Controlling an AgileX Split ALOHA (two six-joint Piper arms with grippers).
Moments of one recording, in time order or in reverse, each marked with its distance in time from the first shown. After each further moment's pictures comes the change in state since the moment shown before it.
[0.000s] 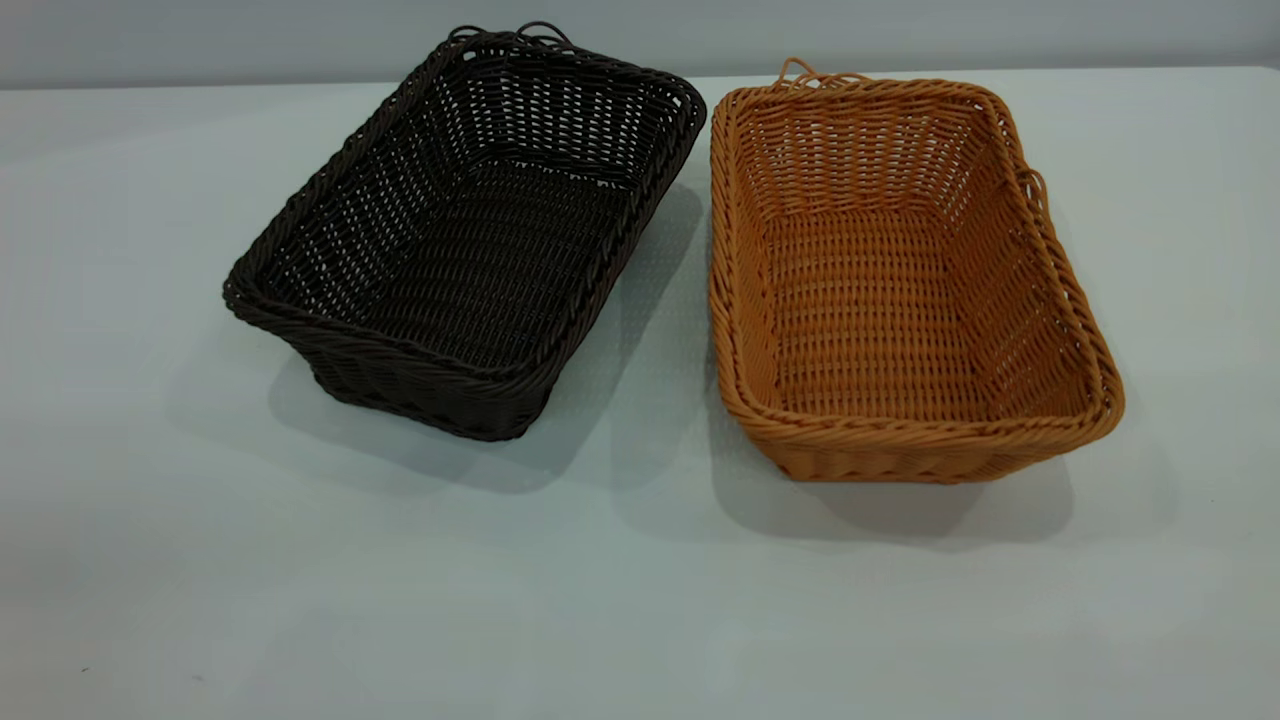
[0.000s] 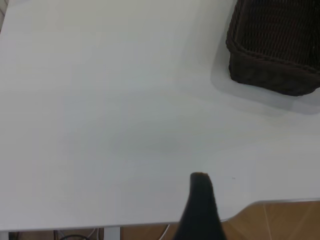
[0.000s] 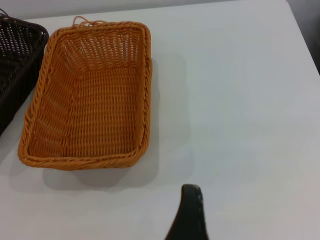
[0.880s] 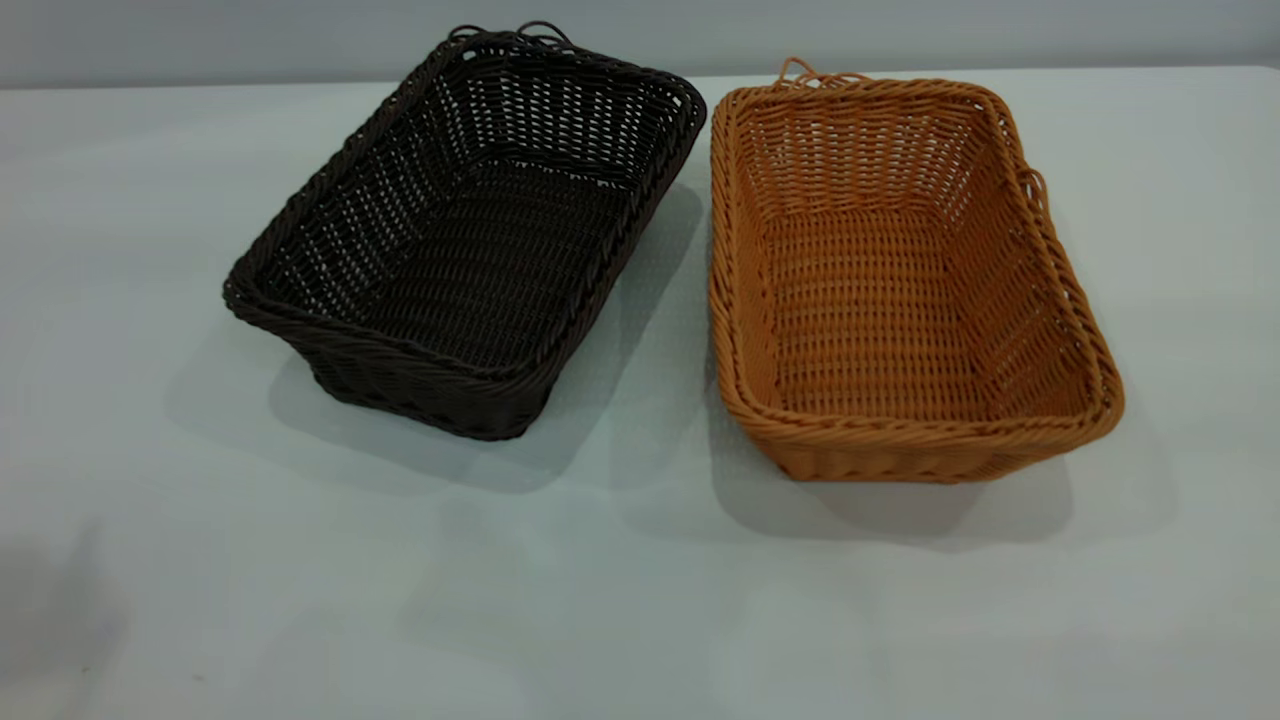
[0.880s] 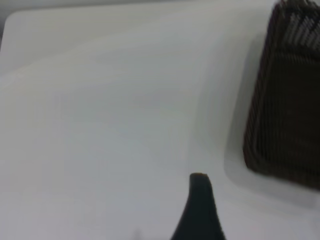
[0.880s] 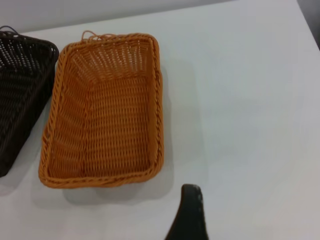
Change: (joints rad) left arm 0.000 0.976 -0.252 -0.015 -0.659 0.047; right arm 0.000 0.247 -0.104 0.020 -0.101 0.054
